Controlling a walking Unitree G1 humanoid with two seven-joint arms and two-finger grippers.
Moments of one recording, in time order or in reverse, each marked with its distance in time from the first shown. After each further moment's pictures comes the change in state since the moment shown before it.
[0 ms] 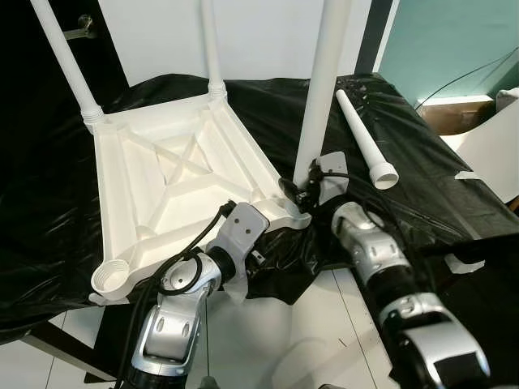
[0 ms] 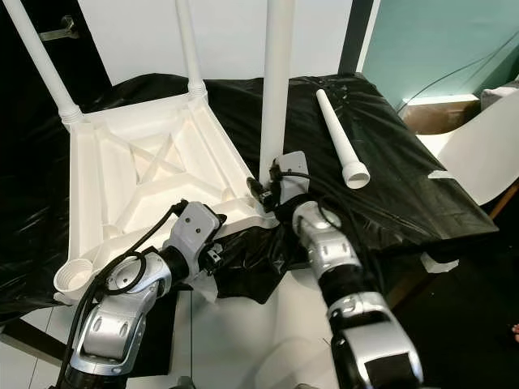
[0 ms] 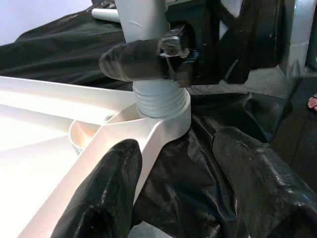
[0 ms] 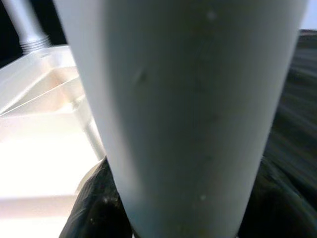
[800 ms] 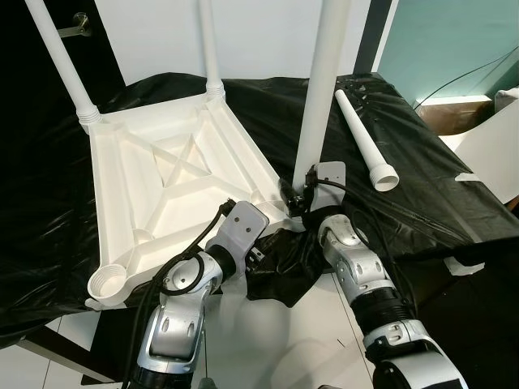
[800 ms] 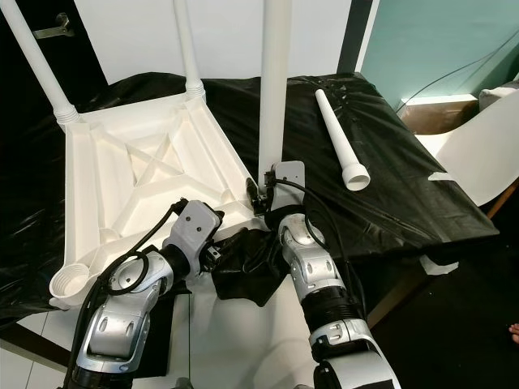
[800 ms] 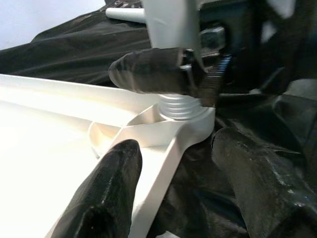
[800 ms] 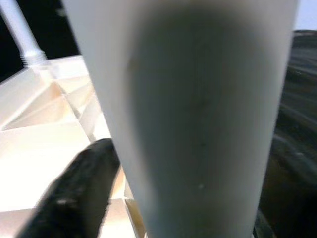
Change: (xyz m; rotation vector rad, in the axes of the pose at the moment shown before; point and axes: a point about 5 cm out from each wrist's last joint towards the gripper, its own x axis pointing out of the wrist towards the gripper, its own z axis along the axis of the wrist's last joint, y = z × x) left arm 0.001 0.003 0.001 0.033 -0.007 0.048; right arm -0.019 -0.003 0.004 0.019 -0.091 0.026
